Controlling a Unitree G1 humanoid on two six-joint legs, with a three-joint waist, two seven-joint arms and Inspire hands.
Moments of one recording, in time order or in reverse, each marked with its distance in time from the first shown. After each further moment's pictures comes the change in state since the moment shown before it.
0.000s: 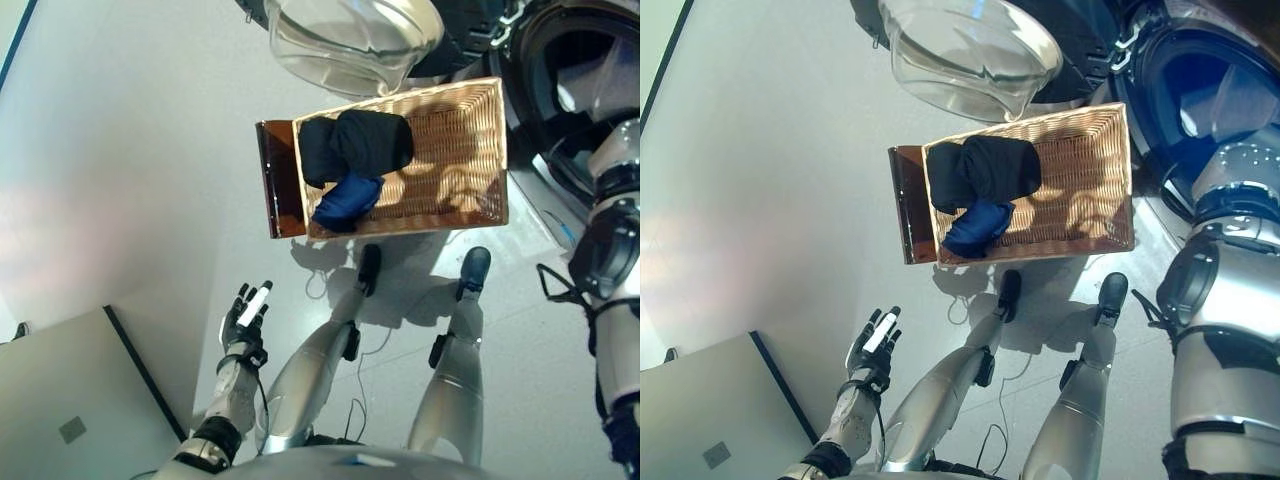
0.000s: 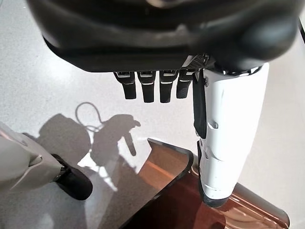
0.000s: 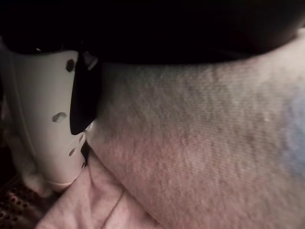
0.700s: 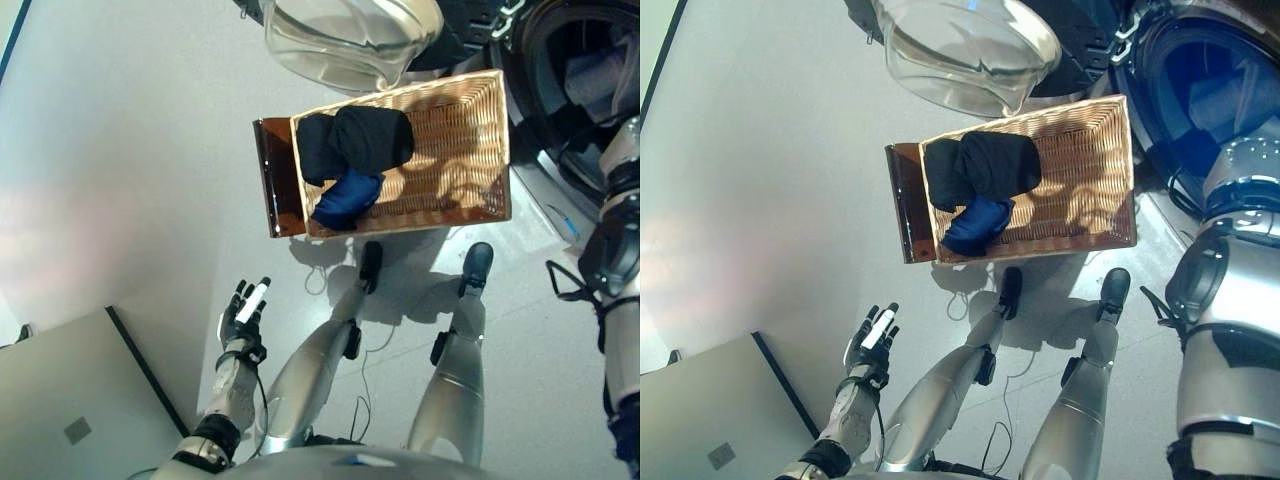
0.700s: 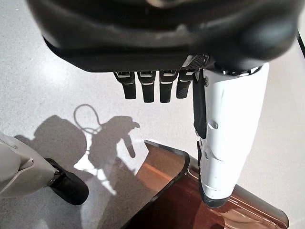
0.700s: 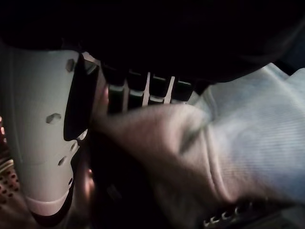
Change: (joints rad) left arm -0.007 0.007 0.001 -0.019 0.000 -0.002 0.023; right arm -0.029 -0.019 0.033 0.037 -0.090 0.077 -0.043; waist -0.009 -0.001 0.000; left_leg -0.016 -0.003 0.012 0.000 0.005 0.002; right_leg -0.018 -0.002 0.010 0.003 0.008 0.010
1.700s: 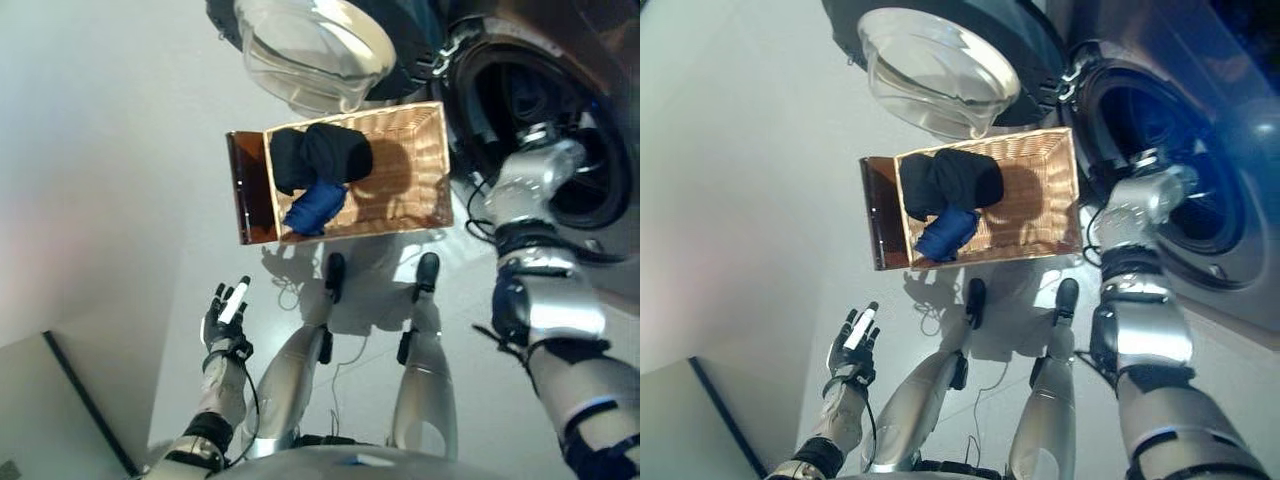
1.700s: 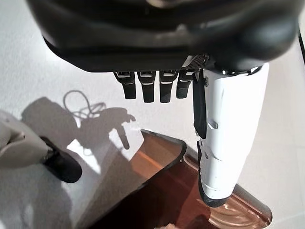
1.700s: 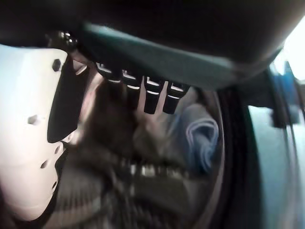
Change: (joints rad) left arm -0.004 0.018 0.101 -0.004 -0.001 -0.003 0.055; right arm 0.410 0.367 0.120 -0.420 -0.519 0.079 -0.106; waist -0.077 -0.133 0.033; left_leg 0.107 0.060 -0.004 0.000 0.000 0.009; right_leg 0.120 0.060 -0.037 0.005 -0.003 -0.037
